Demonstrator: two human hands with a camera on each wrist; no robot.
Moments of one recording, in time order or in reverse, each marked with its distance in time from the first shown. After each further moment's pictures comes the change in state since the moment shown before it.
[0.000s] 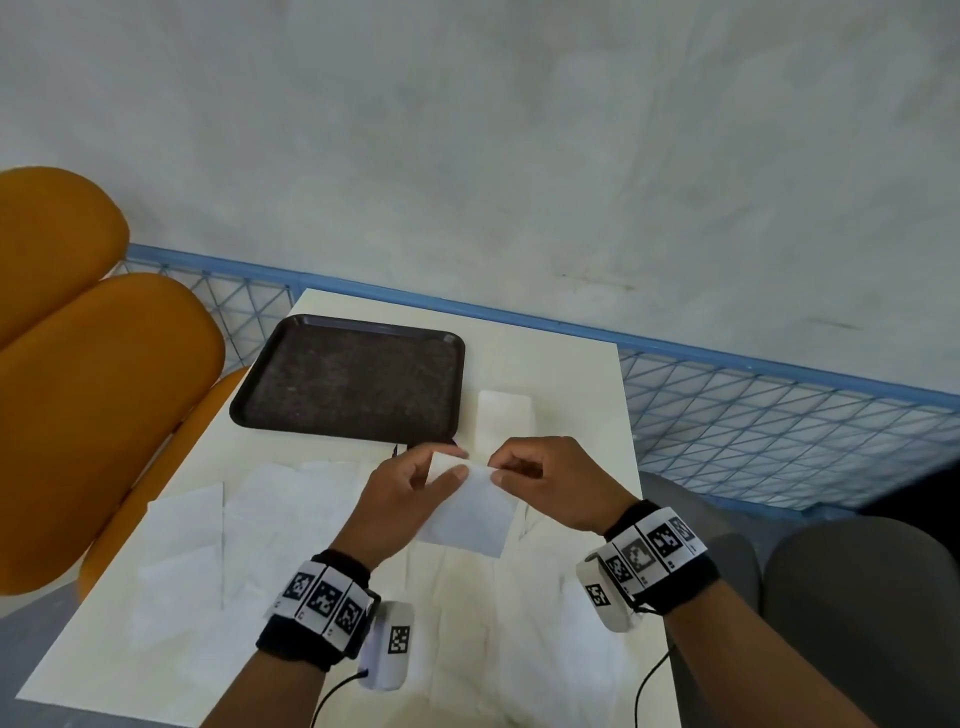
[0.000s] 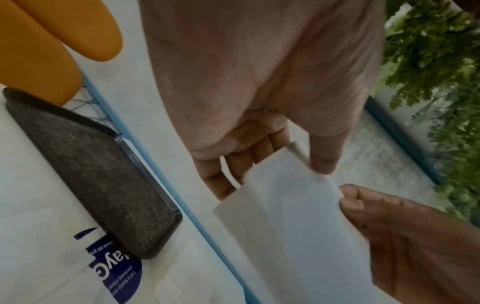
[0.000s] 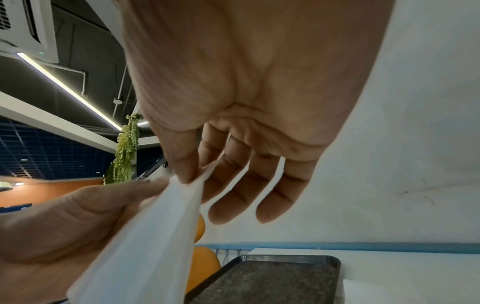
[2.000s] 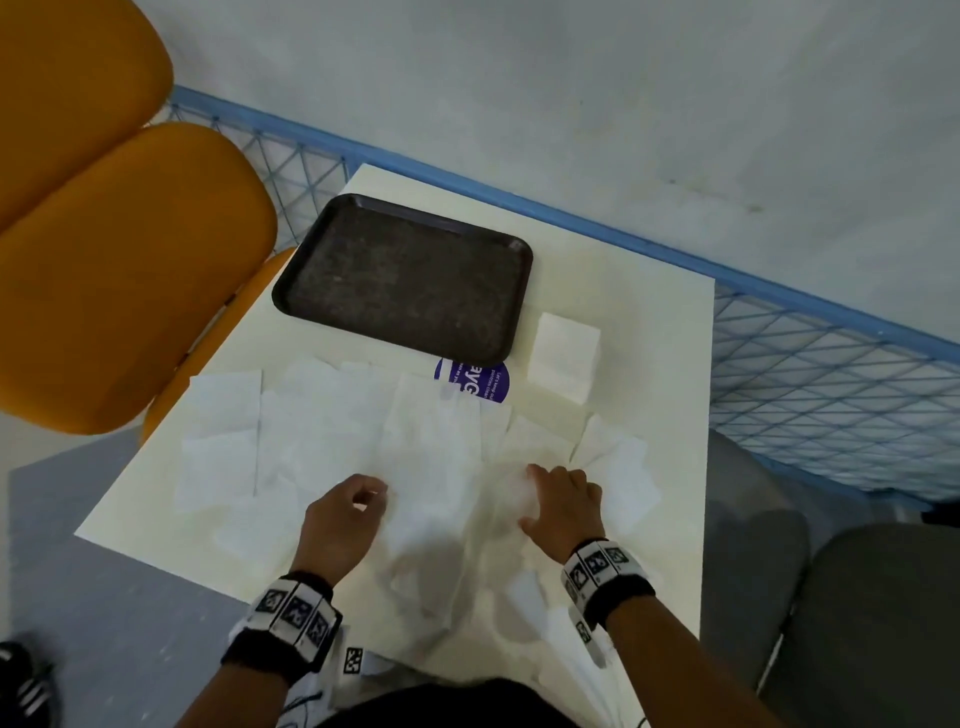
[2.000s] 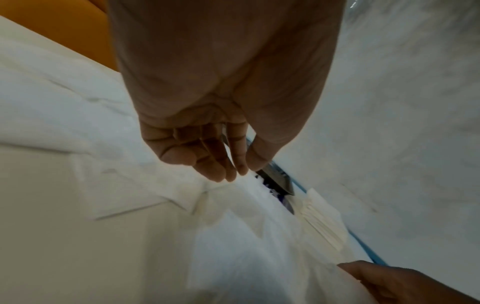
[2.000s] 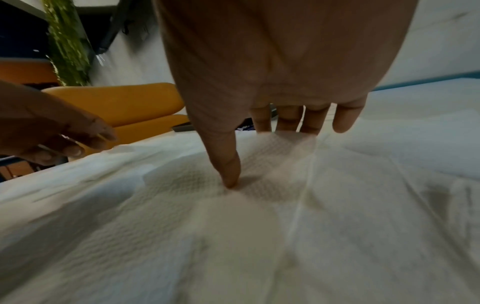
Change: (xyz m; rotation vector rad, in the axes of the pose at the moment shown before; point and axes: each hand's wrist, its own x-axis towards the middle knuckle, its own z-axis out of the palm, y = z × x) left_hand -0.070 -0.149 -0.022 0.315 0.296 -0.585; right_hand -0.003 0.143 0.136 -0.651 -0.250 0.418
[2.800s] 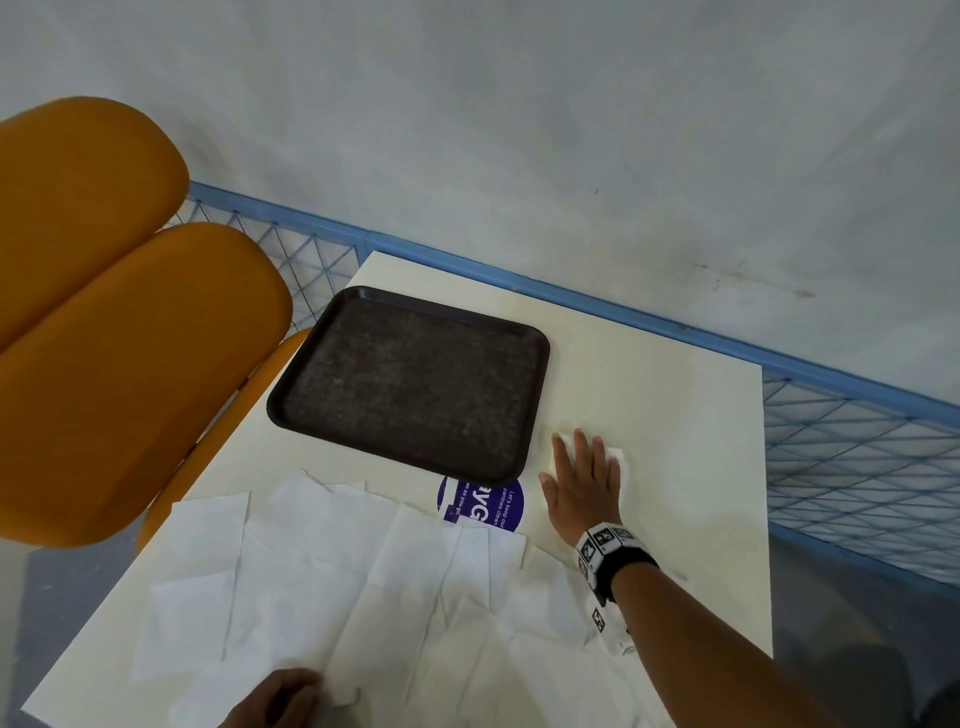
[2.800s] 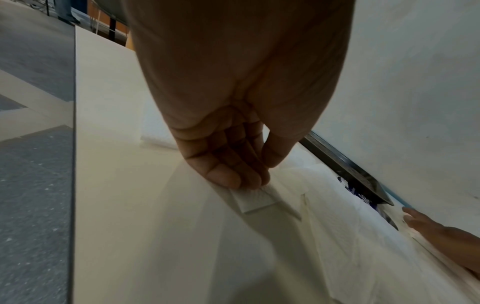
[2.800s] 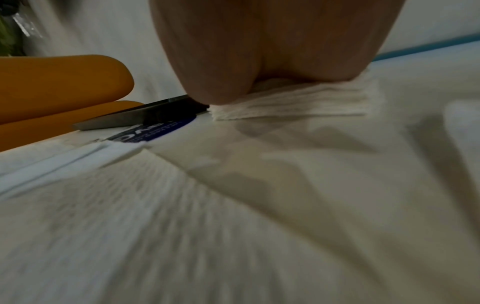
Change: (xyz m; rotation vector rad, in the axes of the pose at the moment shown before) left_hand 0.039 -0.095 -0.021 0.159 -0.059 -0.031; right_hand 0.204 0.019 -0.053 -0.090 0.225 0.007
